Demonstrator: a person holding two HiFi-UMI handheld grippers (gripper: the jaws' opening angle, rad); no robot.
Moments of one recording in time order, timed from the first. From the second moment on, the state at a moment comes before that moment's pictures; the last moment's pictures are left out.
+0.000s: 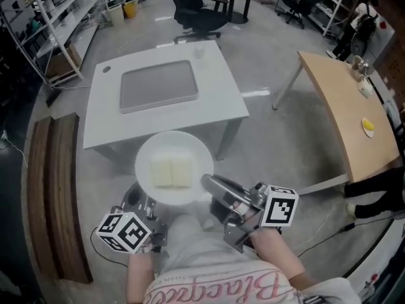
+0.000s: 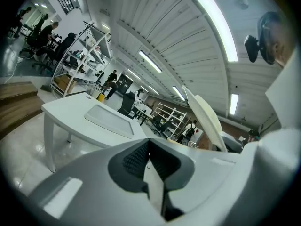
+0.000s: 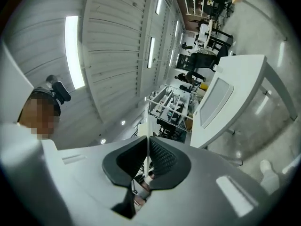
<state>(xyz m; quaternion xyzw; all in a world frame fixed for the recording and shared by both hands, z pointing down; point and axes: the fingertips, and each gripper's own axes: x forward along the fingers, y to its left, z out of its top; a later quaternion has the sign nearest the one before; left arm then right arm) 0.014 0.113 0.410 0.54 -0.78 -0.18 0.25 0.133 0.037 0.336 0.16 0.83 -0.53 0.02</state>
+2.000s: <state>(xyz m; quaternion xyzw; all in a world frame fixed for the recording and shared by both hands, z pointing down) -0.233 -0.003 0.432 0.53 -0.78 -0.21 0.27 -0.192 -0.178 0.558 -0.08 0.80 -0.56 -0.20</state>
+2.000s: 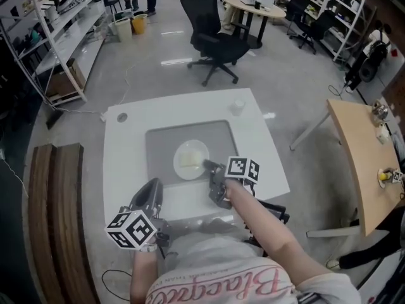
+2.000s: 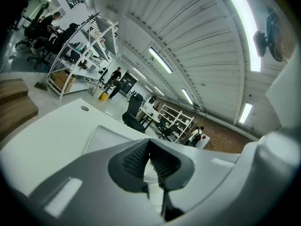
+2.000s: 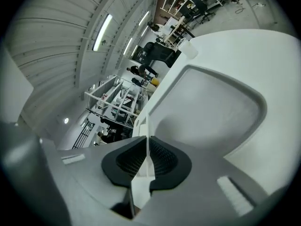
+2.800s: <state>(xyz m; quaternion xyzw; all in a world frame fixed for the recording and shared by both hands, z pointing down) -0.247 -0.018 0.424 0.51 -0.79 -0.22 0.27 -0.230 -0.232 0.603 -0.15 0.87 -0.29 -0.36</state>
